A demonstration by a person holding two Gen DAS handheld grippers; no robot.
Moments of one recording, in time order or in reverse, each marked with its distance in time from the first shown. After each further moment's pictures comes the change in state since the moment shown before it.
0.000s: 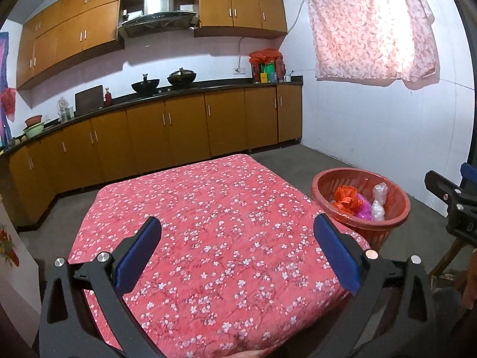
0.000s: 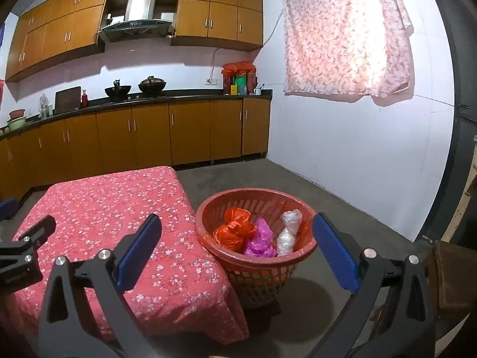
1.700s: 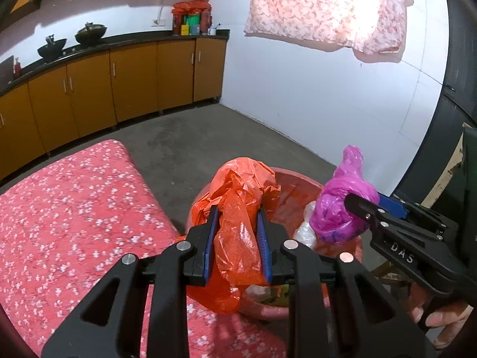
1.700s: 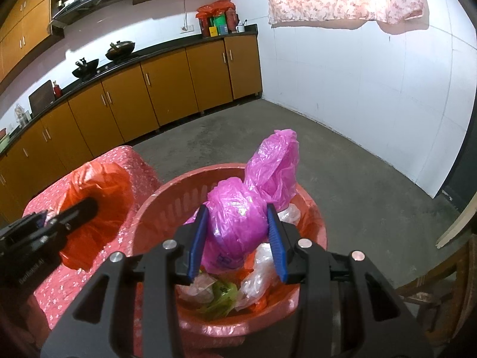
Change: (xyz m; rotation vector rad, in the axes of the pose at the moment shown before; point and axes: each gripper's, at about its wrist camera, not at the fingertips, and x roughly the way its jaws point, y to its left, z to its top) left arm 0.192 -0.147 0.078 0.025 0.249 -0.417; right arm 0.215 -0.102 0.034 0.157 0.321 0.037
